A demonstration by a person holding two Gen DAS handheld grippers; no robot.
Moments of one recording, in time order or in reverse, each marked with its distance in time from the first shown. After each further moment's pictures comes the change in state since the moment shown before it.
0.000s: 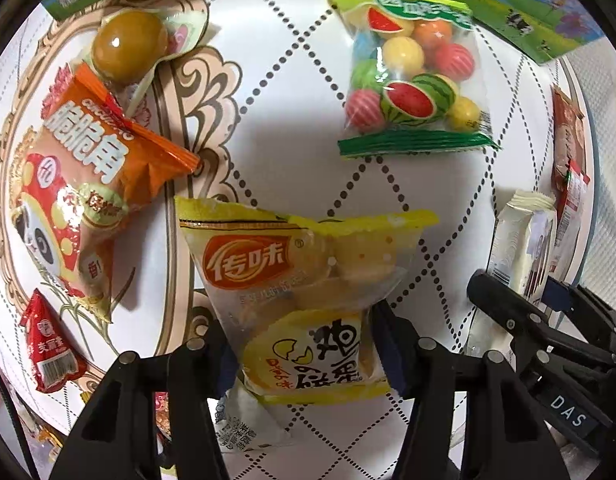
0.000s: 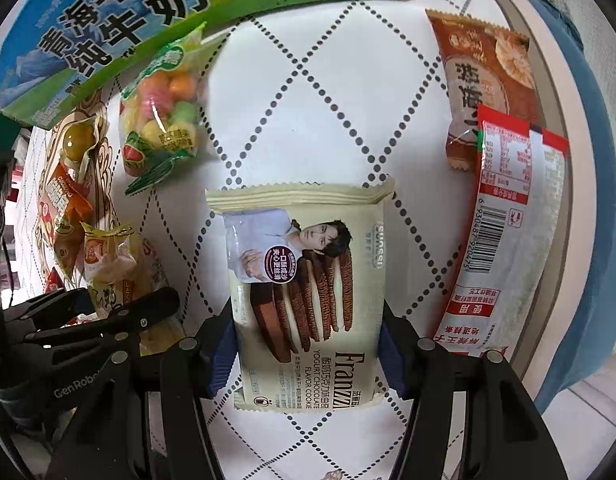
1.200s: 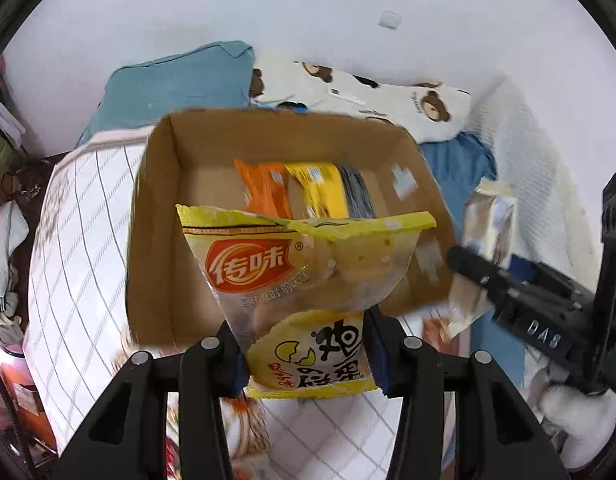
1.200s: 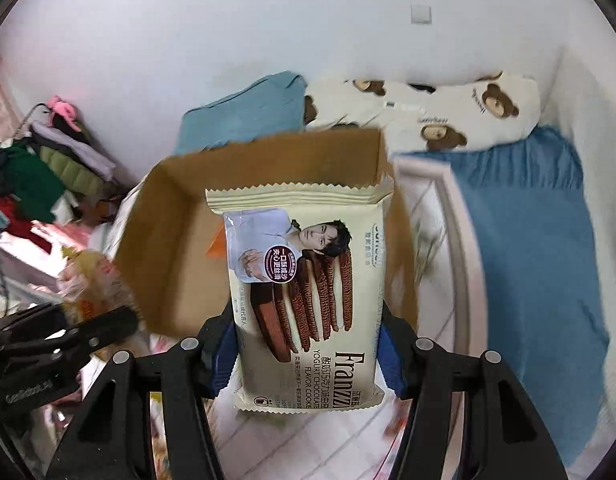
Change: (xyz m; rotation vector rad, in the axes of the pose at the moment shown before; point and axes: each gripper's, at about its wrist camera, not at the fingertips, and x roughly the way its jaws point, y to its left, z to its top) left arm -0.253 -0.001 0.155 0.047 -0.405 -0.084; right arm -0.215 0.036 0.190 -0.095 -0.398 0.042
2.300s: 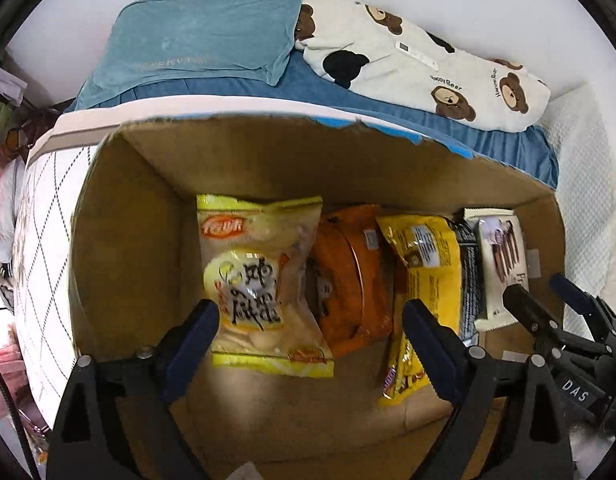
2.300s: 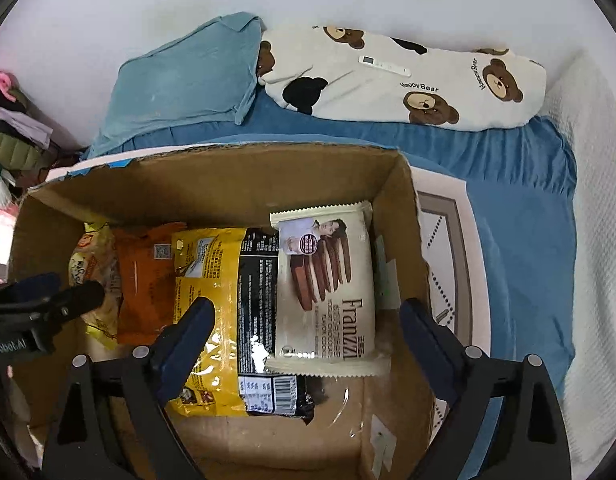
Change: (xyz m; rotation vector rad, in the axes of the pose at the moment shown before) left arm 0.145 0.065 0.096 -0.126 0.242 0.068; right arm 0.174 -0.014 0.098 -0.003 0.224 -0.161
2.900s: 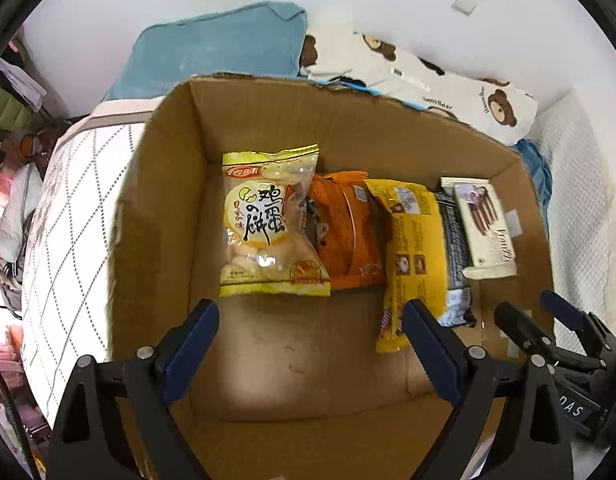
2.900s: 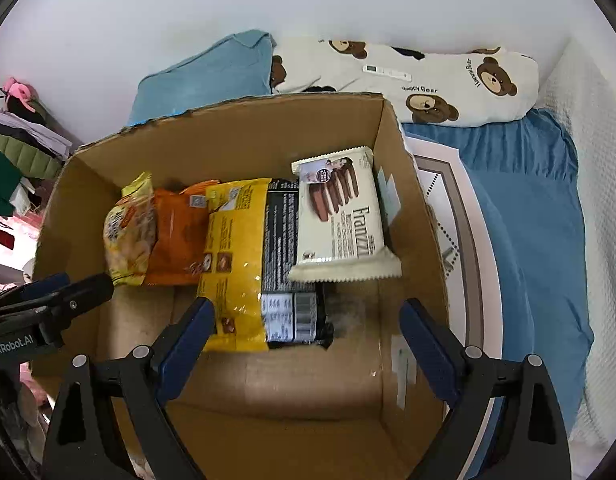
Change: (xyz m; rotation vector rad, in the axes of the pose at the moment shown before) left arm -0.033 -0.004 -0.071 0.000 -0.155 0.025; right arm -0.040 0.004 -0.080 0.011 -0.090 0.060
